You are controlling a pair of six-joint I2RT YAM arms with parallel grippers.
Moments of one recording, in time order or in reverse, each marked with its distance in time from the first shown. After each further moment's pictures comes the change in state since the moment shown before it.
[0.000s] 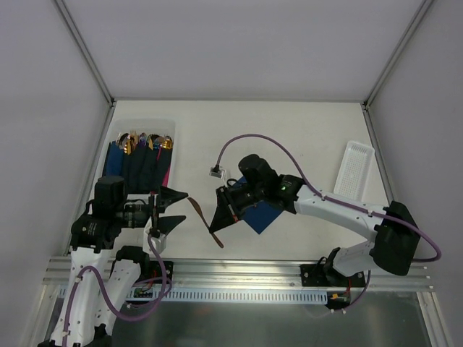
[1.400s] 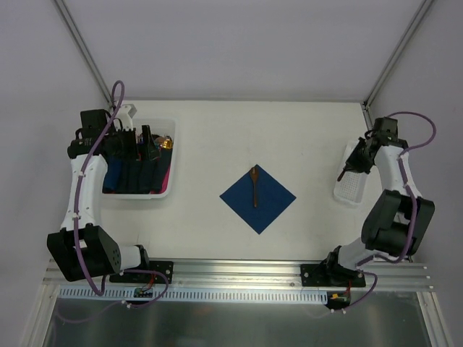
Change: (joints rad) left arm 0.285 0.758 0.412 0.229 -0.719 -1.609; right arm -1.263 0.174 0.169 -0.552 0.739 -0.379
